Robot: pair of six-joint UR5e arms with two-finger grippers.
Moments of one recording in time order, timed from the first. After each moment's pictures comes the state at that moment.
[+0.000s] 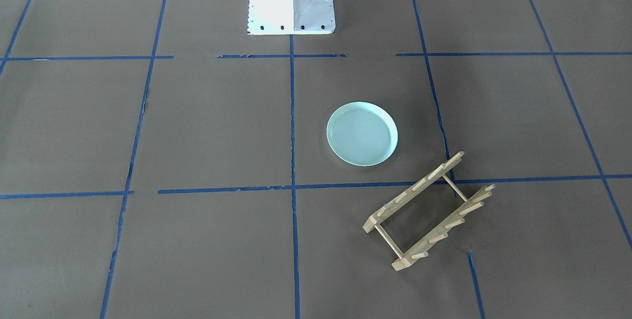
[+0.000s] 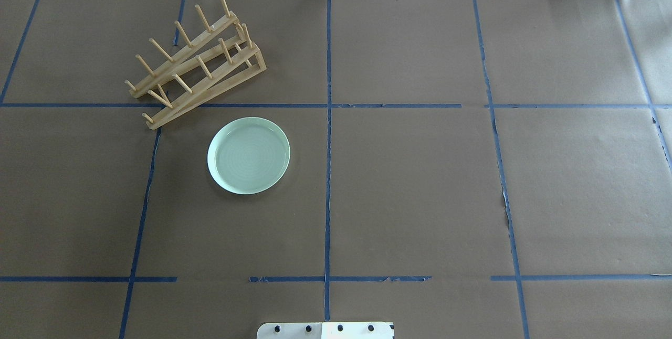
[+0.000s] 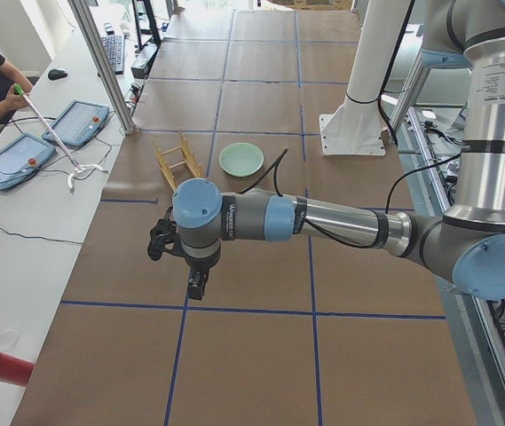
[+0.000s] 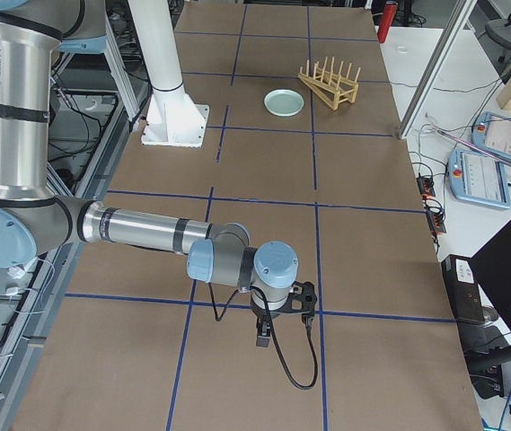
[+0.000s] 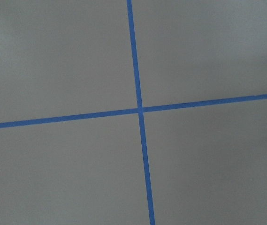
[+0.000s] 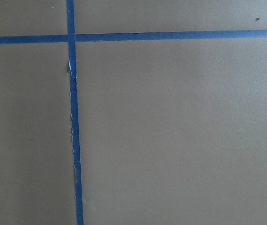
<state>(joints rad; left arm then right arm) -1.67 -1.58 -1.74 -1.46 -2.43 0.15 1.62 -1.69 1.59 -1.59 2.30 -0.07</state>
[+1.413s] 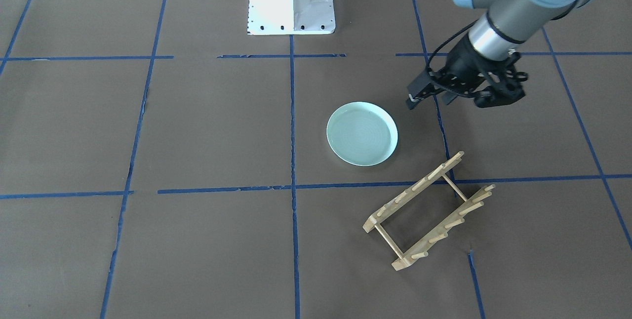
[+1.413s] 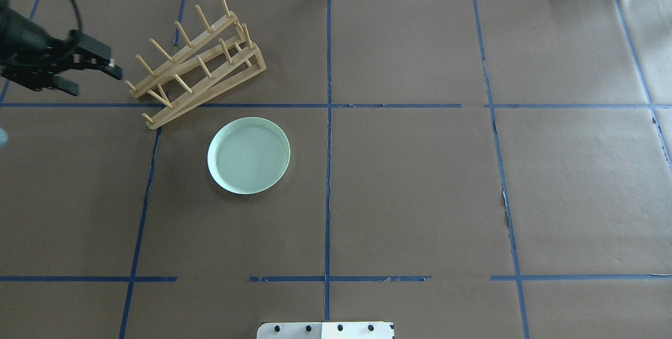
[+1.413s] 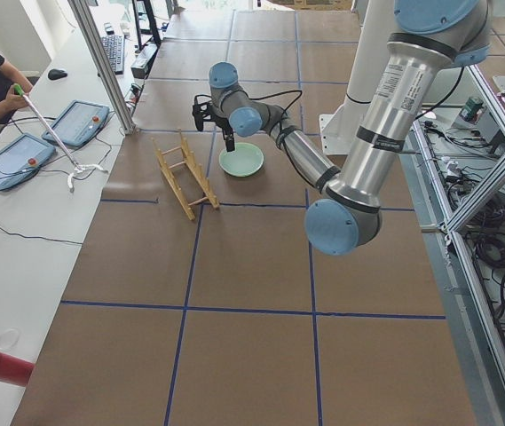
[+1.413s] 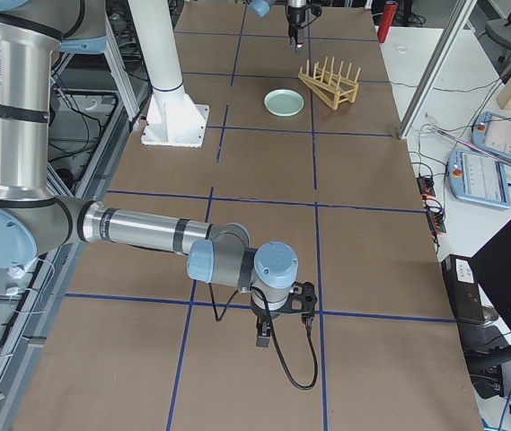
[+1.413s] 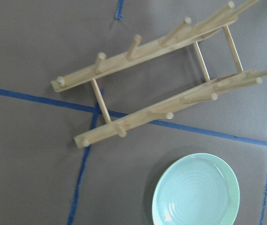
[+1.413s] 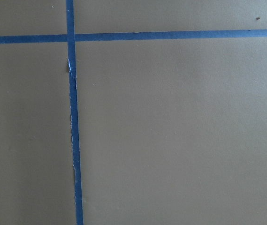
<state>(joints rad) -0.85 -2.04 -1.84 -1.70 -2.23 -1.30 1.62 -1.69 1.59 -1.59 2.30 -0.07</state>
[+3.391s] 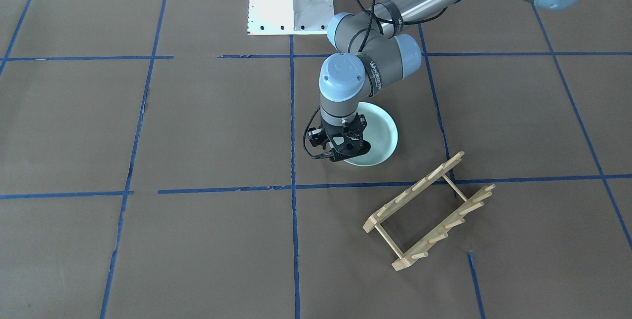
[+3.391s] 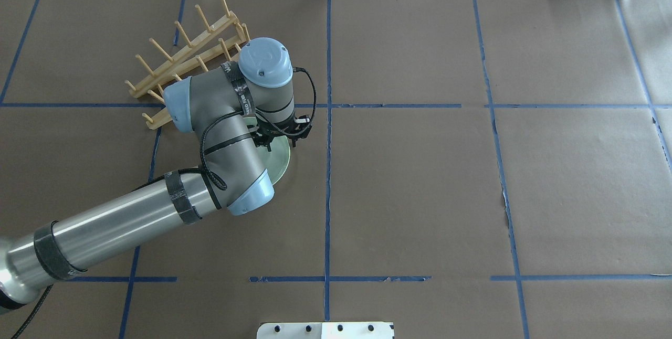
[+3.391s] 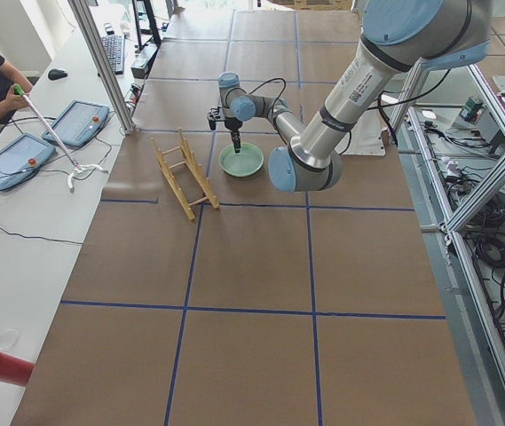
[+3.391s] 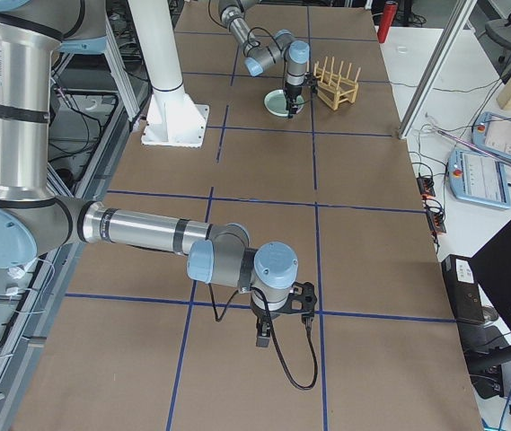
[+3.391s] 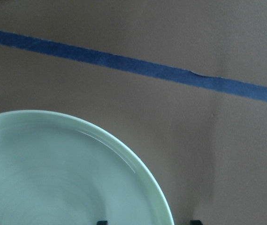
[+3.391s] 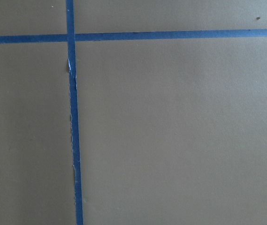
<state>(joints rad) -0.60 -2.40 -1.32 -1.64 -1.99 -1.32 1.62 -1.69 1.59 -1.59 2.30 -0.07</state>
